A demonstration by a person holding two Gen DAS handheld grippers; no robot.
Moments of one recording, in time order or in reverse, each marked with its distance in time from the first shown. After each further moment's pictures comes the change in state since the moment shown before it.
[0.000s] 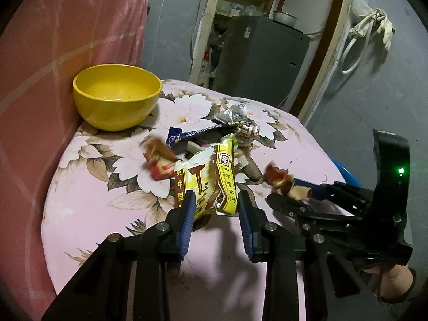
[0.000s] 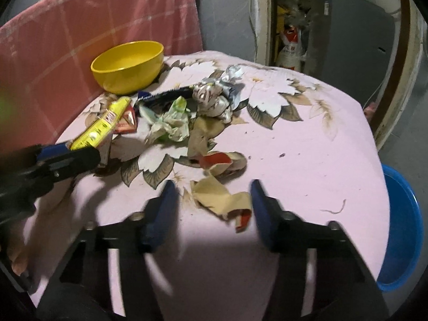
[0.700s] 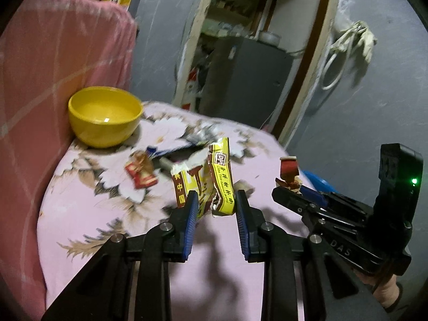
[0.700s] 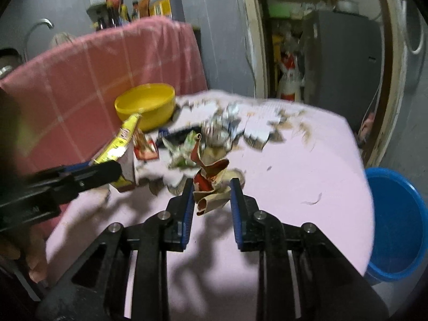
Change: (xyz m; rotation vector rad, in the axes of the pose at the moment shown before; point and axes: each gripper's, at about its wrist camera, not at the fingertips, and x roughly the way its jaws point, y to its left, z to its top) left arm -0.034 -0.035 -0.003 0.013 -0.134 -0.076; right arm -0.066 -0.008 -0.017 0.065 -0.239 0.059
